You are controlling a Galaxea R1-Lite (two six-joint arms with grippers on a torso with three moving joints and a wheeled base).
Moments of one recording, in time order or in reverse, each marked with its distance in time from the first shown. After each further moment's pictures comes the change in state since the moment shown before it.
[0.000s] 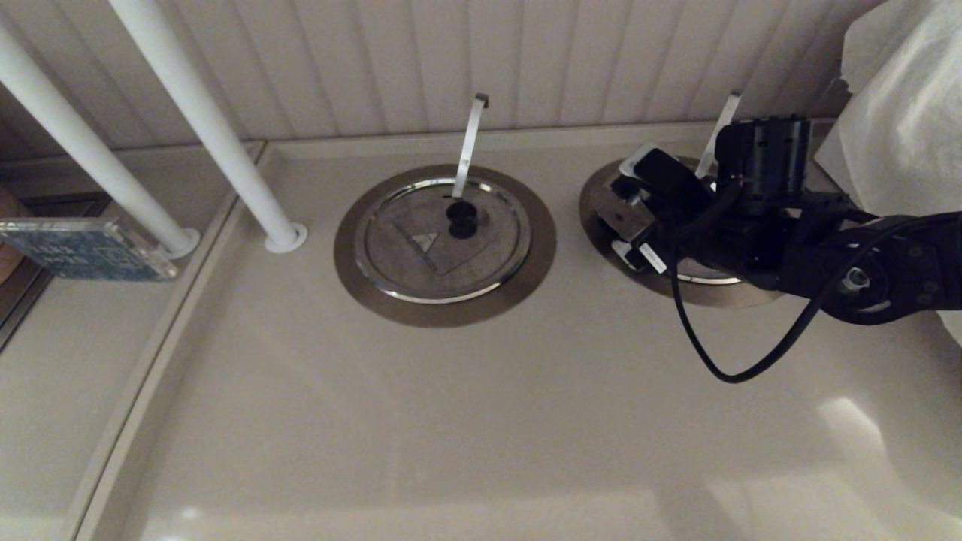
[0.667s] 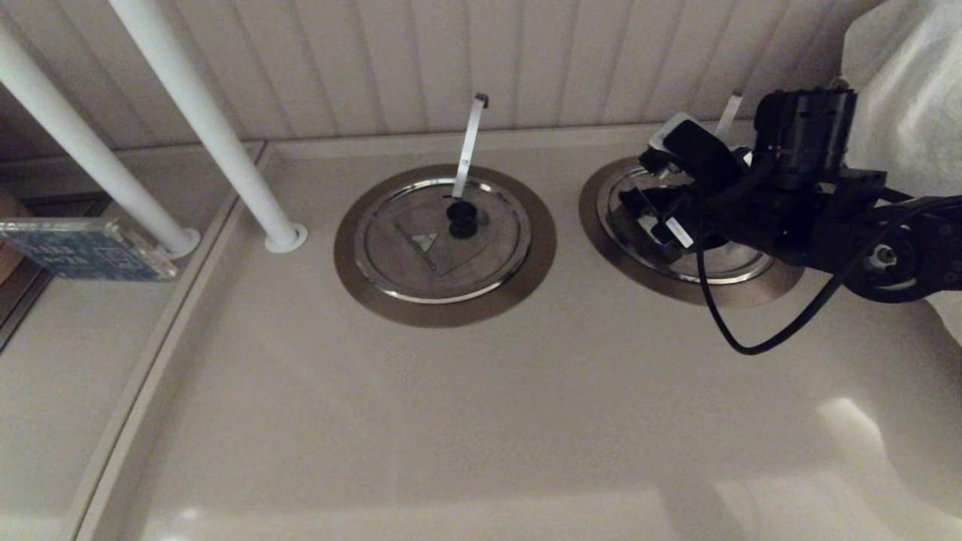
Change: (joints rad) left arm 0.000 0.000 0.000 0.000 0.000 -0.001; right arm -0.074 -0.020 -0.040 -0.028 0.000 -0.056
